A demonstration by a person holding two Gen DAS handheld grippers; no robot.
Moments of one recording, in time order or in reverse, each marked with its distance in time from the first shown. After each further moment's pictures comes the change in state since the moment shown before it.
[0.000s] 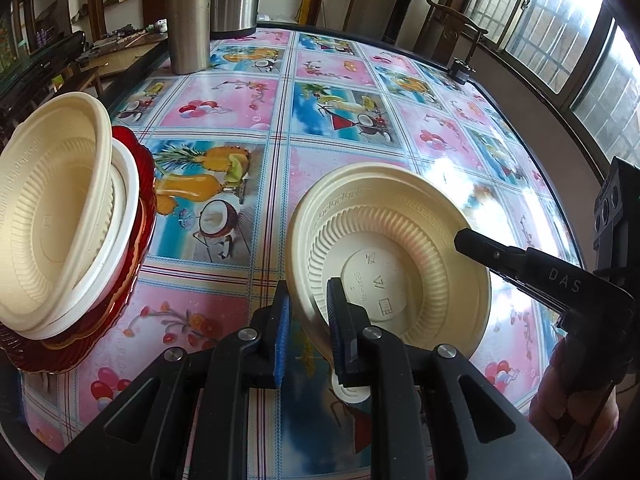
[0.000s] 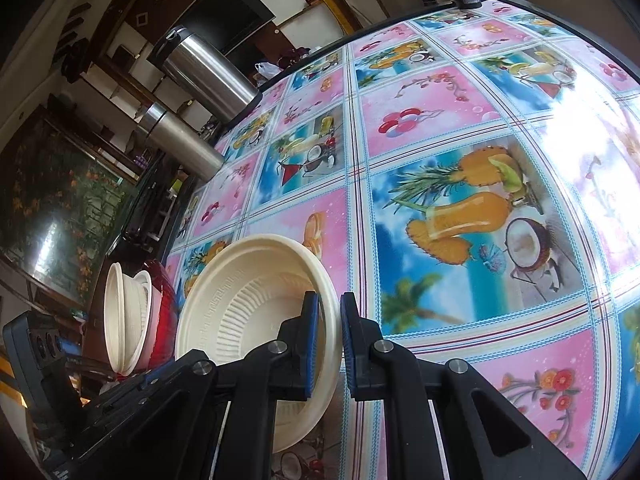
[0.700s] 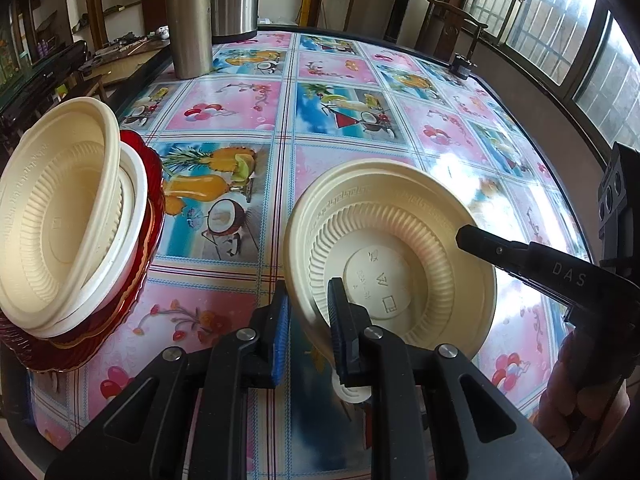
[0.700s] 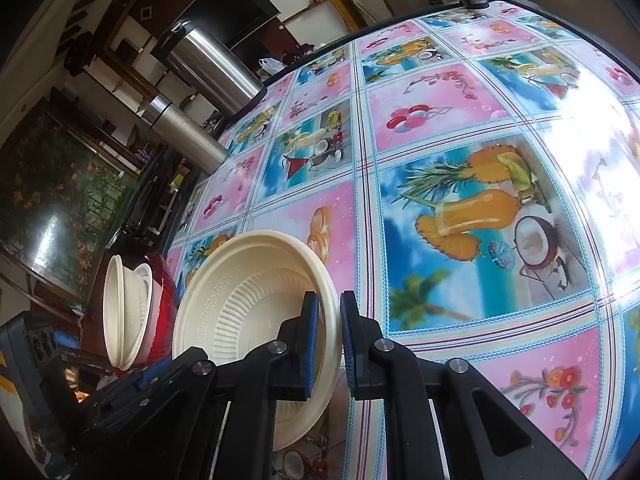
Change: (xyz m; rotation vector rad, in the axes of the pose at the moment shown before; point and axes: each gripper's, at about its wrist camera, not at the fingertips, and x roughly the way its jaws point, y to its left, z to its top) left arm -0.002 -0.003 -0.004 0.029 -0.005 0.036; right arm 0.004 0.005 -0.002 -0.018 0.012 0.003
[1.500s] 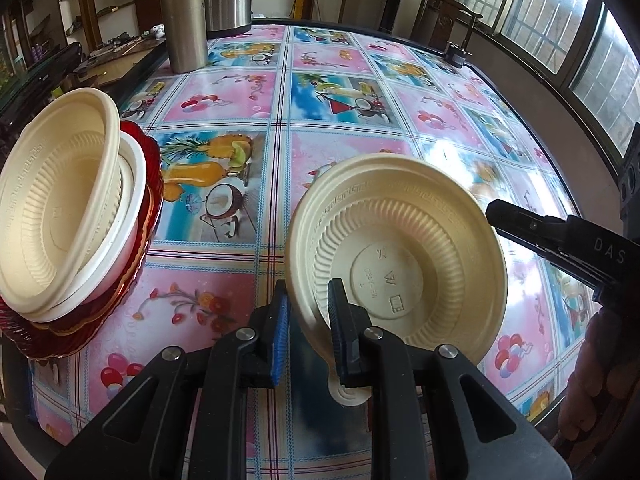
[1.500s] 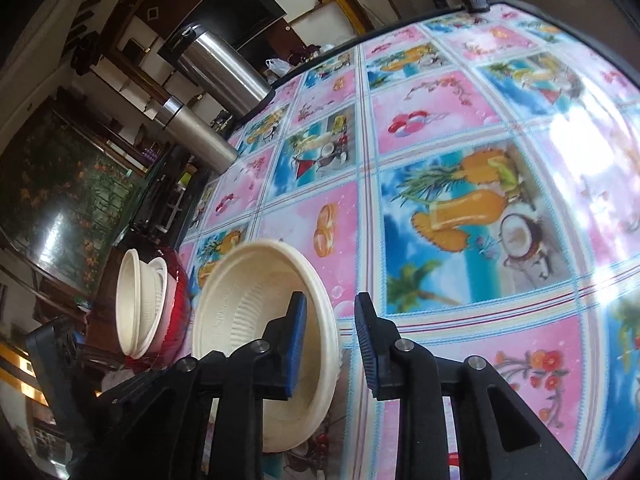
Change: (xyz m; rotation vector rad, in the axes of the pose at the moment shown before) left arm -0.004 -0.002 -0.010 0.023 0.022 -0.001; right arm -0.025 0.001 -0.004 -0.016 -0.011 0.009
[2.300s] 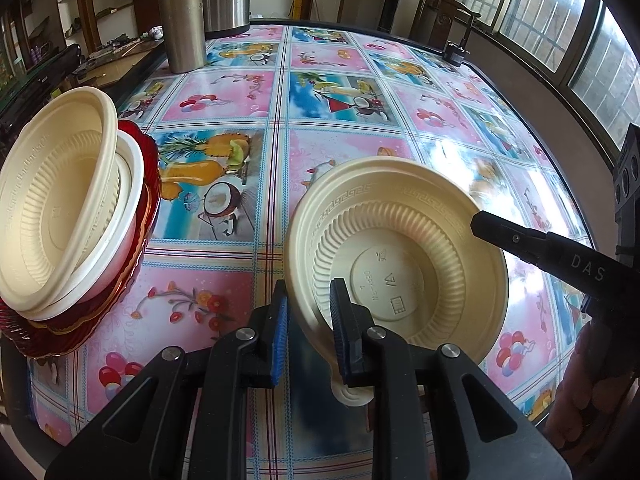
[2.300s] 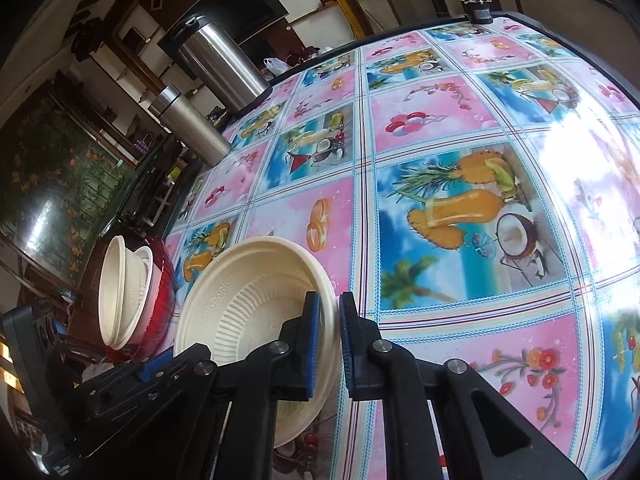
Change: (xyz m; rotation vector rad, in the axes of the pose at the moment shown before) left arm 0.001 -0.001 -0.001 0.008 -0.002 -0.001; right arm 0.007 0.005 -0.008 -0.045 -0.007 -0.048
